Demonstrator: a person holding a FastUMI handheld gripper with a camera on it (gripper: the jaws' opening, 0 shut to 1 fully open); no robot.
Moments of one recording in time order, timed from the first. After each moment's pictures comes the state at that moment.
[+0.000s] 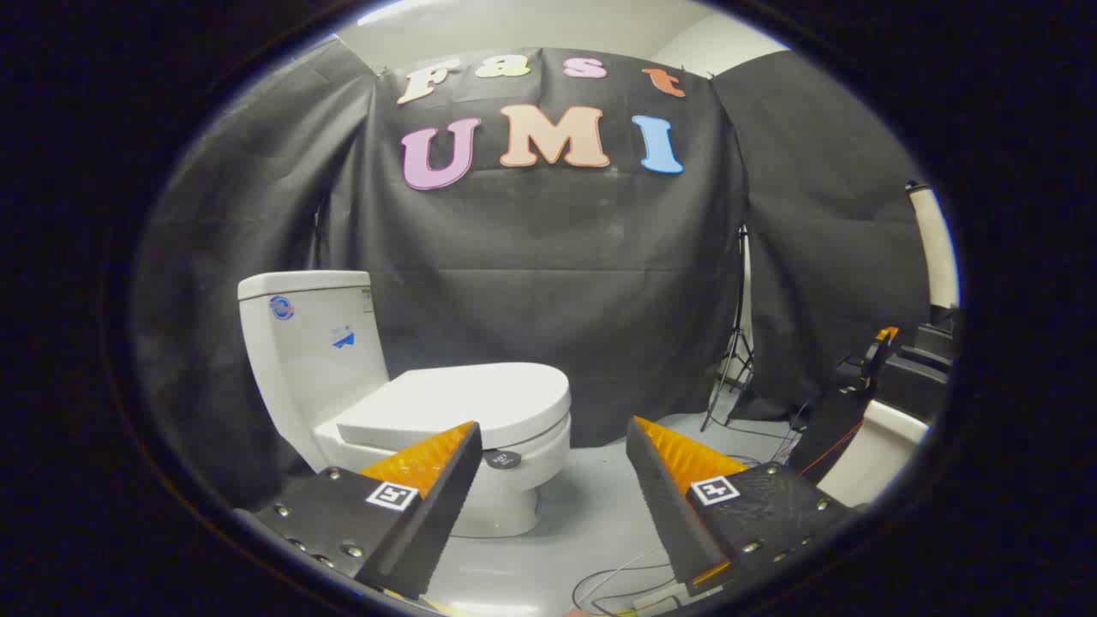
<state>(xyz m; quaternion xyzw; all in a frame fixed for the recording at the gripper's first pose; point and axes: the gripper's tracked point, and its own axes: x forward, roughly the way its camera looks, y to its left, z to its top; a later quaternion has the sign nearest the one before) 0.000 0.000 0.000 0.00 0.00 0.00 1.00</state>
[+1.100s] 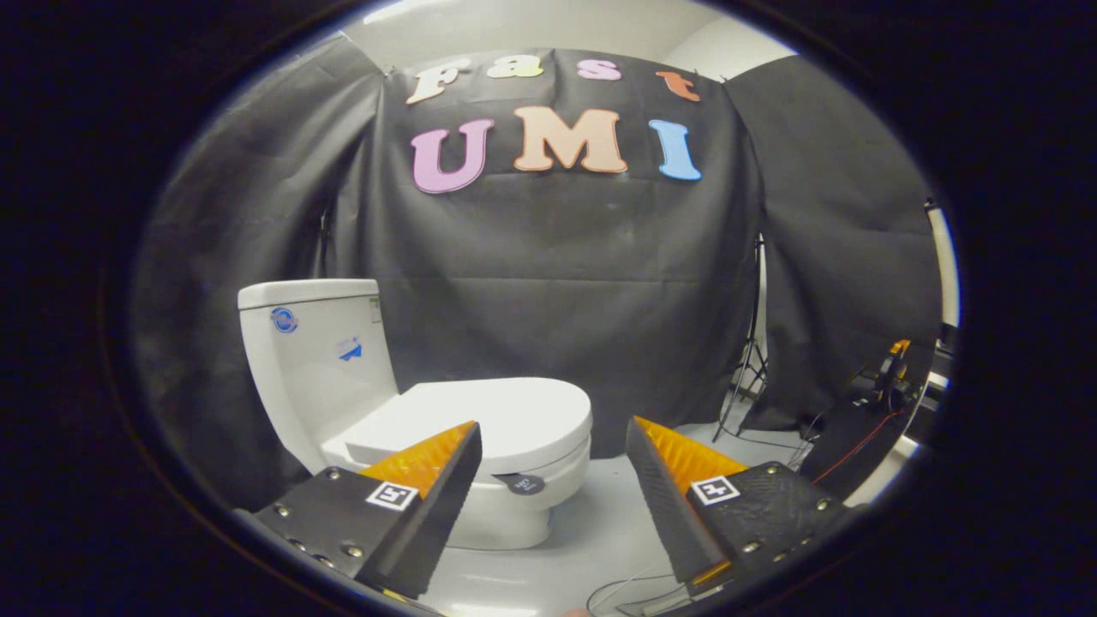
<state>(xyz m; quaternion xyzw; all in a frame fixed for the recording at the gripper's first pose) 0.036 0.038 0.022 -0.01 -0.01 0.01 1.00</state>
